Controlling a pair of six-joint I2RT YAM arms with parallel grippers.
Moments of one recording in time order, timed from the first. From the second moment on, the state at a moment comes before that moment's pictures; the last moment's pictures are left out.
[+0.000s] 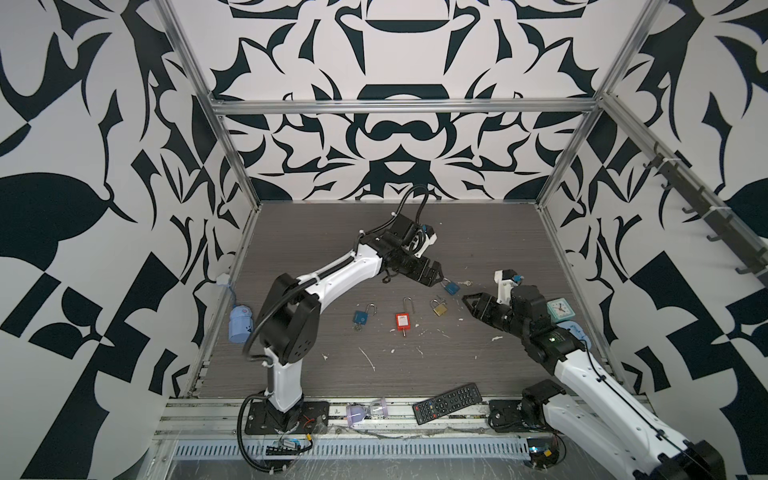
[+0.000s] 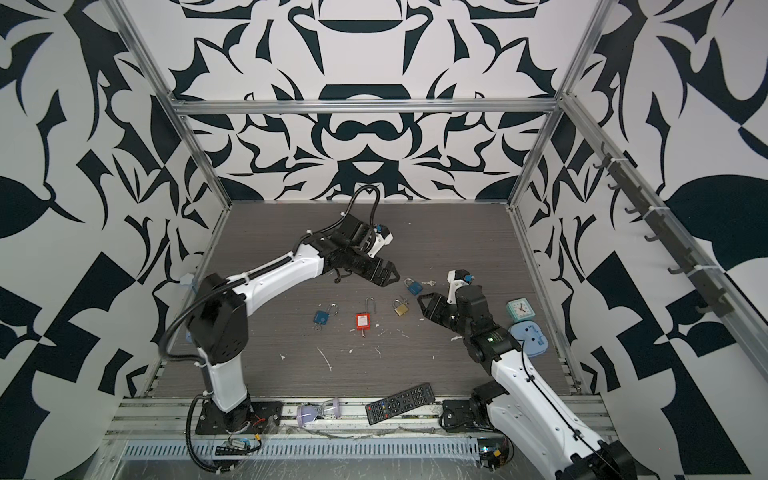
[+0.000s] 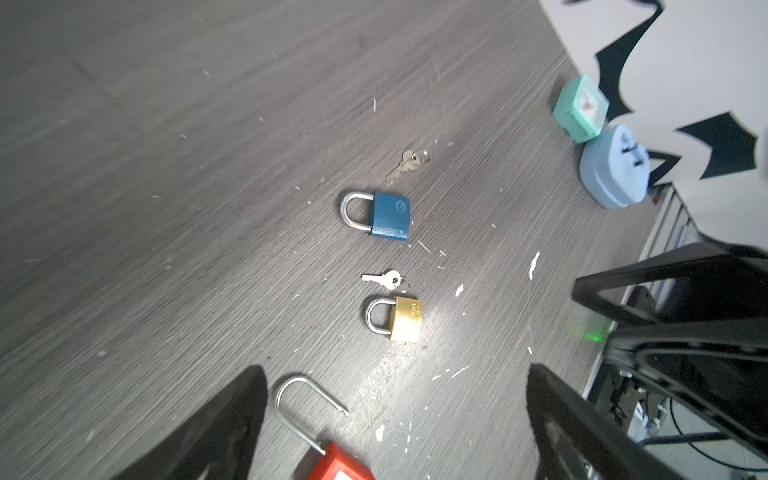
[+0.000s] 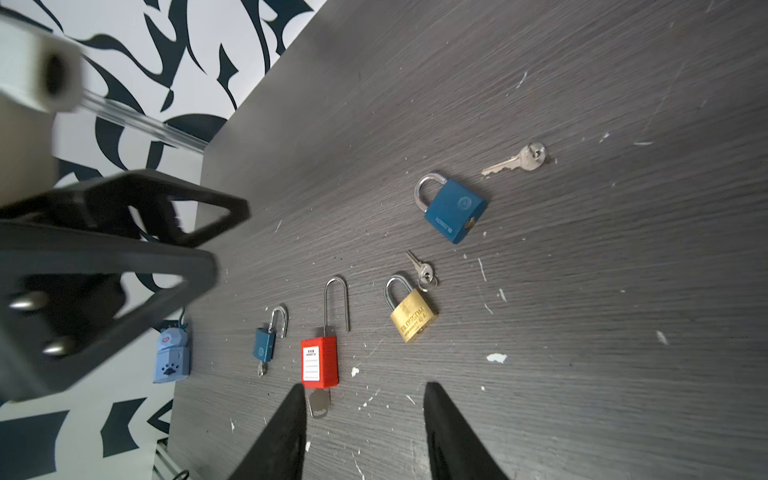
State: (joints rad) left arm -0.74 1.80 1.48 -0.55 0.36 -0.20; right arm 0.37 0.79 0.45 -0.26 -0.26 0.80
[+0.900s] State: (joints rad) left arm -0.74 1.09 0.76 -0.35 0.29 -0.45; right arm 0.87 1.33 0.79 -0.37 0.06 0.74
